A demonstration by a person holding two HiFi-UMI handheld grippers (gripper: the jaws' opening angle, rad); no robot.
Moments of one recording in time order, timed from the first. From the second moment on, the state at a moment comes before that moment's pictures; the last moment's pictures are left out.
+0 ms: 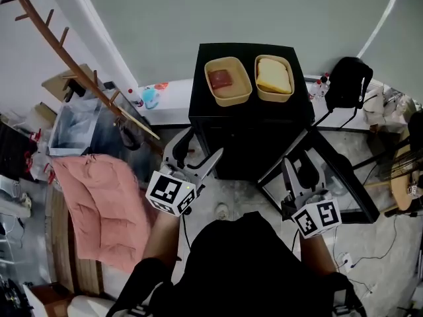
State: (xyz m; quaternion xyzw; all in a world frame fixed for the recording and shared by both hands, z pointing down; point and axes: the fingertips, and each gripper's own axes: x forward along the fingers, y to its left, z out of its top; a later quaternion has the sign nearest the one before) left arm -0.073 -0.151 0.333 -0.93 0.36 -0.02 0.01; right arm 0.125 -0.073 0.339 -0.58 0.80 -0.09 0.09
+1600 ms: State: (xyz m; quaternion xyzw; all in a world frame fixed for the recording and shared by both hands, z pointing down) left arm 0.000 -0.236 0.355 -0.88 0.07 -0.32 0.34; right arm 0.092 -0.128 0.376 -0.62 0.77 -0.15 0.07
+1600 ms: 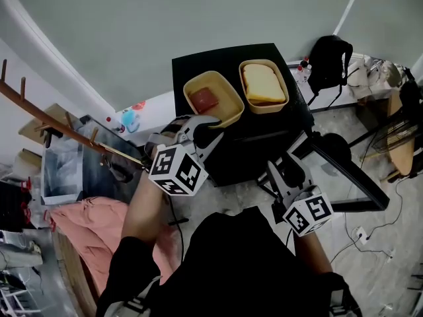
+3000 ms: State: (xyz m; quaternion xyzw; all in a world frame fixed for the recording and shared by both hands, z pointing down) left arm -0.015 -0.098 0.344 -0.92 0.05 -0.25 0.28; right arm 0.017 -0.164 0.364 -0.28 0.72 -0.55 0.30
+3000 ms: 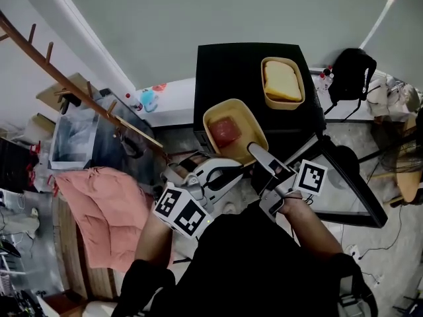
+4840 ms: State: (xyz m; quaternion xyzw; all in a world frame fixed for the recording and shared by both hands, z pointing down) left arm -0.081 -0.070 0.422 -0.97 0.22 -0.10 -0.08; right arm 0.017 -0.129 0.476 -0.27 0.71 -0.59 0.28
